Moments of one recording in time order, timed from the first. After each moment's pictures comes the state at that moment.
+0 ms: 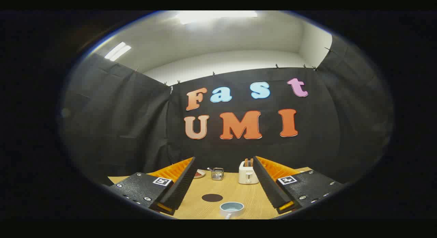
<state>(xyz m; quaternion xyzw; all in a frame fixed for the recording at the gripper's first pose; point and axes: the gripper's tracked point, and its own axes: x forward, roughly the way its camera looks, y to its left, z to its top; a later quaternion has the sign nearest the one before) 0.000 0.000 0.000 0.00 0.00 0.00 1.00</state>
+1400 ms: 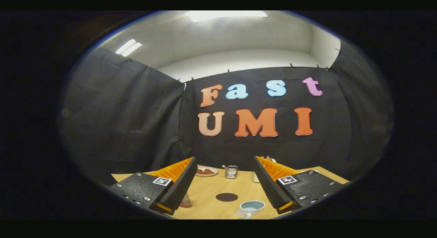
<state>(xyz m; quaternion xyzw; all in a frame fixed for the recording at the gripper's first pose) 0.009 0.066 -0.043 0.01 0.02 0.05 1.00</state>
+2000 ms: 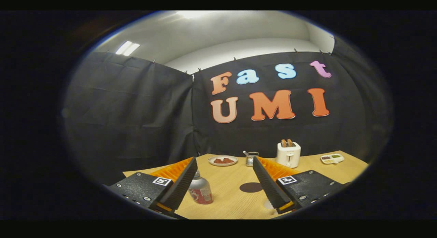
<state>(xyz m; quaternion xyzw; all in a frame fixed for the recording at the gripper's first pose) 0.010 0.122 -0.126 0.04 0.07 0.10 0.99</state>
